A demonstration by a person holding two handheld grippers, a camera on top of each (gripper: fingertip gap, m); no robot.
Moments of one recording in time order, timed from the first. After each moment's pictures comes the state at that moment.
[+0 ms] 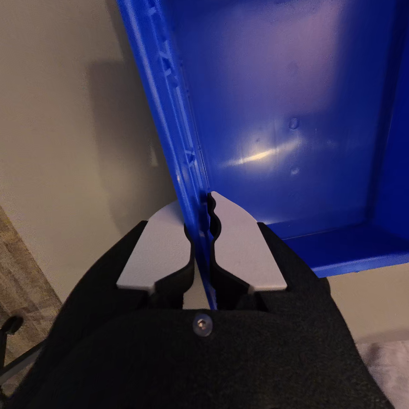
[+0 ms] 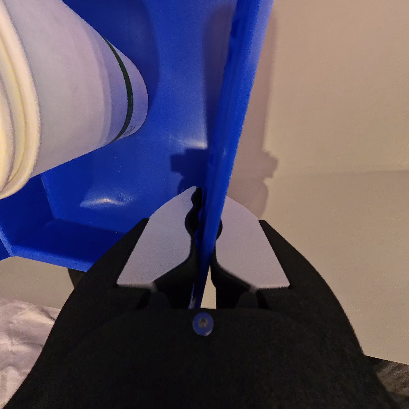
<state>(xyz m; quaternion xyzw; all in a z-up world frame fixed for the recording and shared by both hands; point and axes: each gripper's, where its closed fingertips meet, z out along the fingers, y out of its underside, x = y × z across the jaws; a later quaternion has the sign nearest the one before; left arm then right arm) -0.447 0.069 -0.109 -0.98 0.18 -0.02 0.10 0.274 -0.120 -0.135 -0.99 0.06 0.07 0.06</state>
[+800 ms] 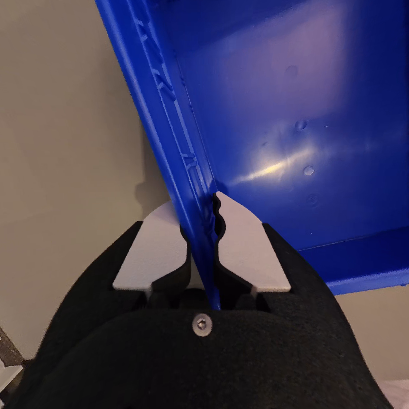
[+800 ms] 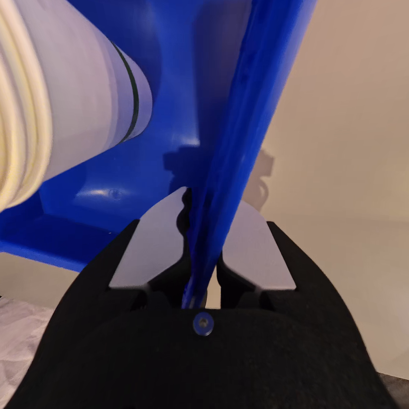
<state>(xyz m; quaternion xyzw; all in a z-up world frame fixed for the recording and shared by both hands) -0.284 0.028 -0.112 -0.96 0.25 0.02 0.16 0.190 -0.083 -0.137 -1.00 0.02 0.07 0.05</state>
